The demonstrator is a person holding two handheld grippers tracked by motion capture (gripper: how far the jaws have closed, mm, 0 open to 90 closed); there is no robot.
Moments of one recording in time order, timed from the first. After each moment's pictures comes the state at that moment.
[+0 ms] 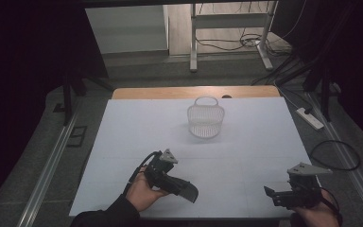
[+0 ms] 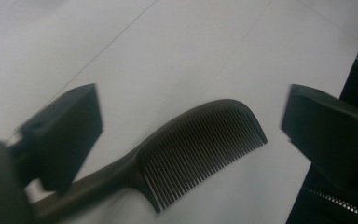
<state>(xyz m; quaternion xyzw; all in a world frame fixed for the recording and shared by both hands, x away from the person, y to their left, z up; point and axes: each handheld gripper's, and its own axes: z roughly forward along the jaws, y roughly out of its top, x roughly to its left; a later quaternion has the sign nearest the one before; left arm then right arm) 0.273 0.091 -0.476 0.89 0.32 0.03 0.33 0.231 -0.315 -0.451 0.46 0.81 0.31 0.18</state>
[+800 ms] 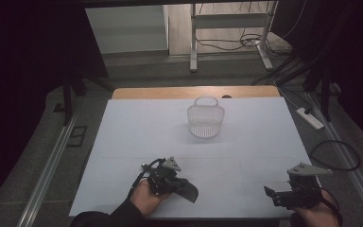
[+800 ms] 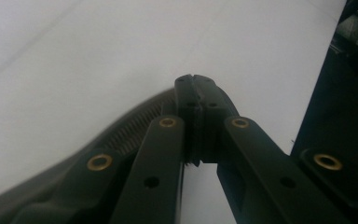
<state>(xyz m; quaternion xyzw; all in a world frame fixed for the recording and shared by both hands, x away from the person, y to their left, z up) 0.262 0.085 -0.497 0.89 0.30 -0.02 0.33 0.231 -0.315 -0.451 0.46 0.81 0.31 0.18</state>
